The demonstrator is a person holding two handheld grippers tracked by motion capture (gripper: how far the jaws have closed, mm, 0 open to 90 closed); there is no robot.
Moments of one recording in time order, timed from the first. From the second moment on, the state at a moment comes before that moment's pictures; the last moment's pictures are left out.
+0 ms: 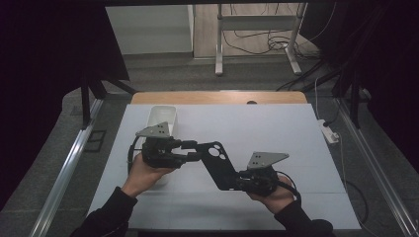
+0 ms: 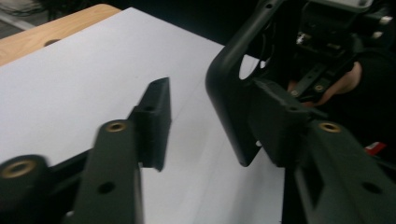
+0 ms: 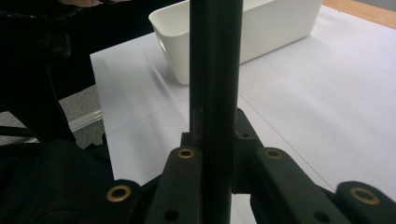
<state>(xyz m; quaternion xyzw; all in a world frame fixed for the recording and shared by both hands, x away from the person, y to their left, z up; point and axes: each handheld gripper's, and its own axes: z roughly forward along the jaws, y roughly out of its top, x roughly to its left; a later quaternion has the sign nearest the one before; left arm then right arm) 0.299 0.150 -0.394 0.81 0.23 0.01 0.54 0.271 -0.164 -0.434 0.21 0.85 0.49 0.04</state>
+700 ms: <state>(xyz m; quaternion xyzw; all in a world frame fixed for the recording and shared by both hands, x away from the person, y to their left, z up) 0.301 0.152 -0.396 0.80 0.23 -0.03 0.56 0.271 -0.161 -0.436 0.21 0.85 0.48 0.05</state>
